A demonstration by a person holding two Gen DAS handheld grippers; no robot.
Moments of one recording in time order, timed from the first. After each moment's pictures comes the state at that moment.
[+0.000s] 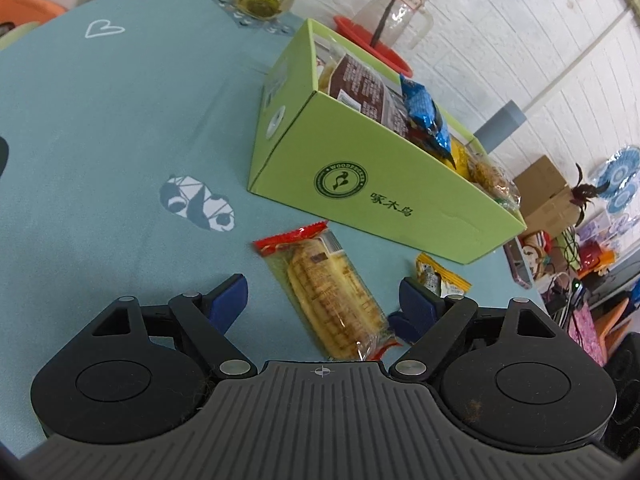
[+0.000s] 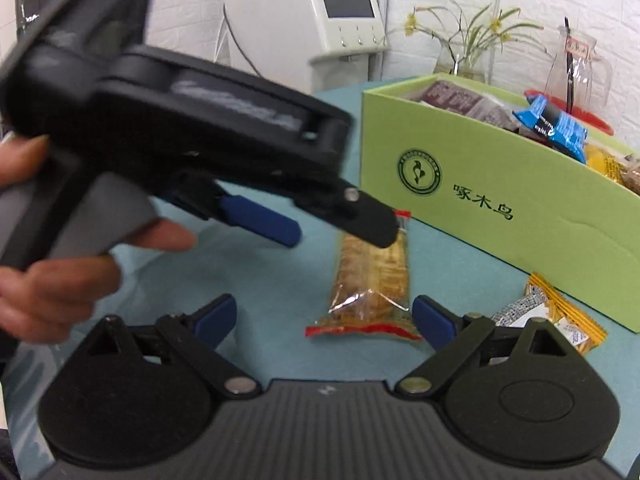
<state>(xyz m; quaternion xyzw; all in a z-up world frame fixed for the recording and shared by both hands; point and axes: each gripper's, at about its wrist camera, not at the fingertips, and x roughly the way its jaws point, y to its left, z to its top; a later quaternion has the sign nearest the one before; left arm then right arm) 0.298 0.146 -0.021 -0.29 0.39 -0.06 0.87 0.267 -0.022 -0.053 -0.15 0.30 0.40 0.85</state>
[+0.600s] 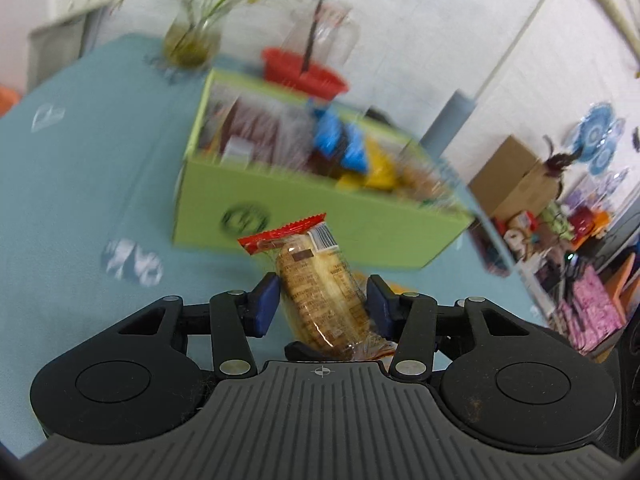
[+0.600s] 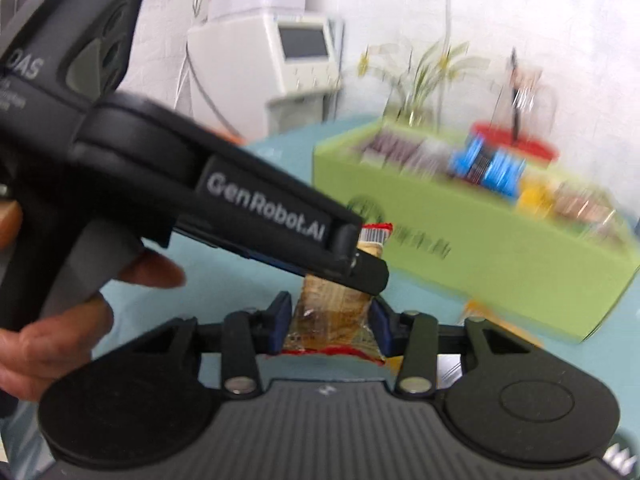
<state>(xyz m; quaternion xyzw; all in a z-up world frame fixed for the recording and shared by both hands) 0.298 0.097 0.040 -0.21 0.34 -0.10 0.91 0.252 -0.048 -0.002 -0.14 0.23 0.36 0.89</state>
